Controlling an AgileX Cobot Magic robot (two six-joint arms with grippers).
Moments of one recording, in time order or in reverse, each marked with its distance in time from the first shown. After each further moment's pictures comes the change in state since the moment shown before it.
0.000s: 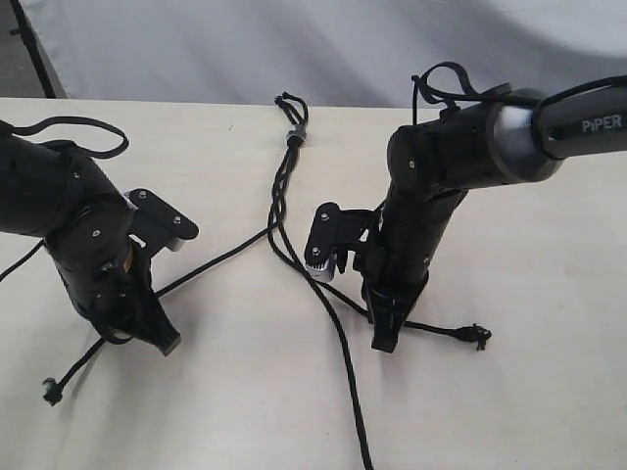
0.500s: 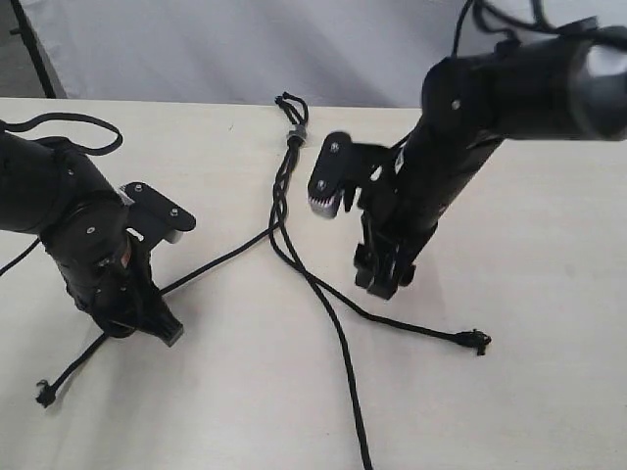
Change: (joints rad) left arm 0.002 -0.013 0.000 0.013 -0.035 -0.027; right arm -0.017 -0.189 0.002 0.008 -0.028 0.047
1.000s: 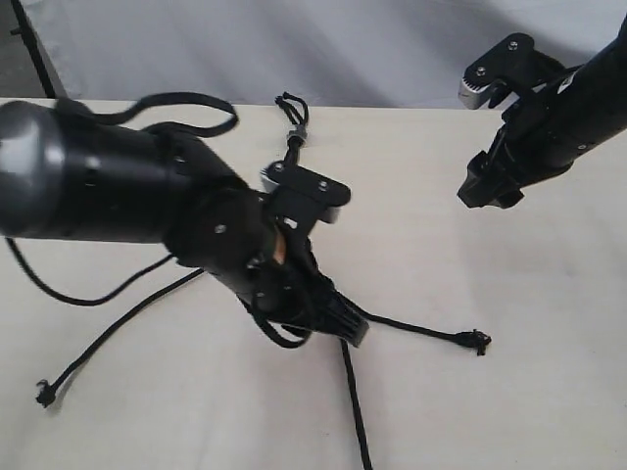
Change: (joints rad) left arm -0.354 -0.008 -0.222 -0.339 -0.068 -0.035; right arm -0.374 -0.155 0.055 0.112 -0.083 0.080
